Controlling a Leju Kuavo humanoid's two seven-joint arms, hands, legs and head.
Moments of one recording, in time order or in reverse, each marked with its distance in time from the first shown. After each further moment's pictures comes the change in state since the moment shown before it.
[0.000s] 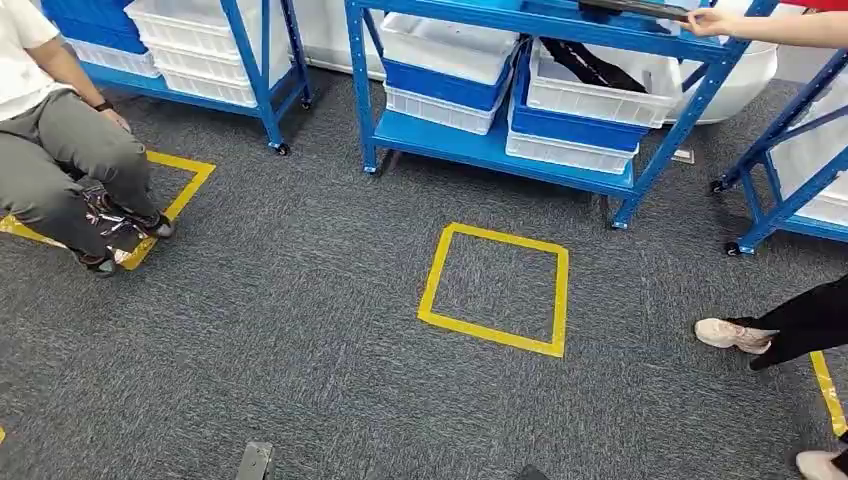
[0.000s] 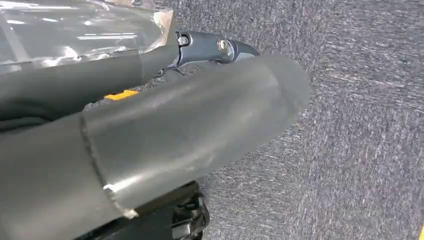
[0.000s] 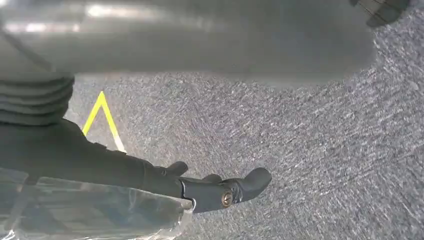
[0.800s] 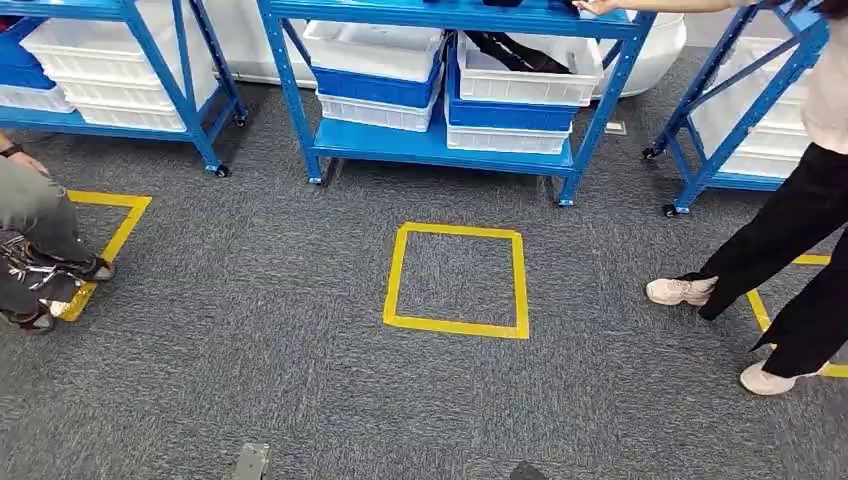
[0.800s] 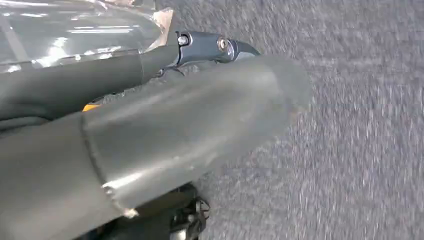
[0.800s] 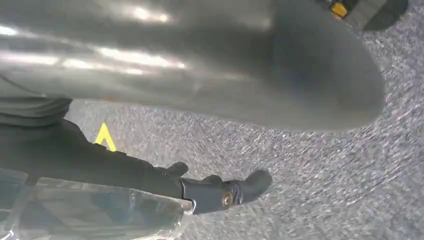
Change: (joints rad) left arm 0.005 0.000 0.002 0.000 0.010 0.010 0.003; right arm -0.011 0.008 0.000 0.000 0.015 0.010 0.003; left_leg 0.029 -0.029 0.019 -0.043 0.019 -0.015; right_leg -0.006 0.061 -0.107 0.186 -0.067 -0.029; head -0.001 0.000
